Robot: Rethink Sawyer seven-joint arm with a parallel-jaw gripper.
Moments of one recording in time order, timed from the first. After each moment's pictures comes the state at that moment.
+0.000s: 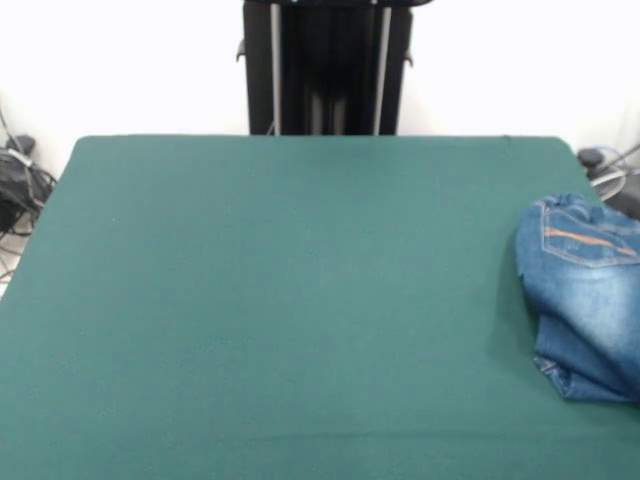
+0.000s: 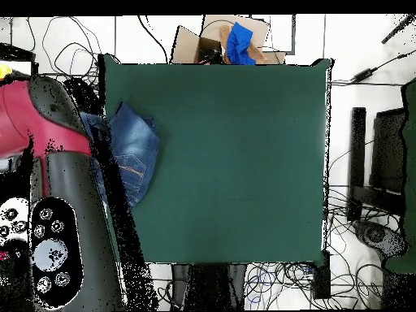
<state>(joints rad) 0.27 -0.76 0.05 1.15 -0.04 1.12 2.19</state>
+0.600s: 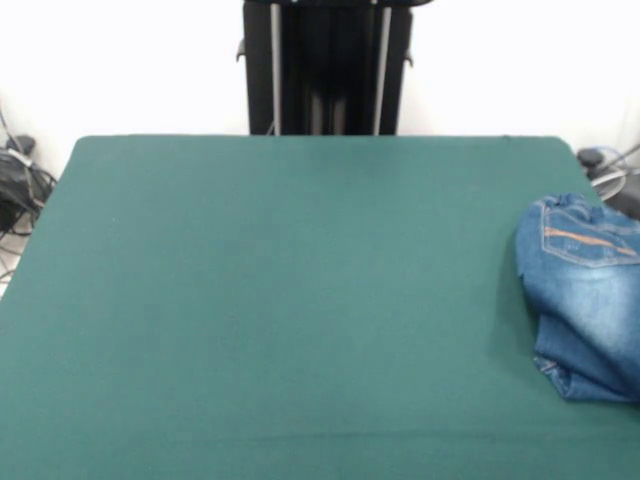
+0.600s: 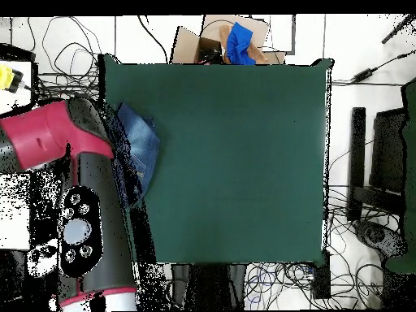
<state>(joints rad) 0.24 -0.71 0.05 1.27 -0.06 0.83 2.19</state>
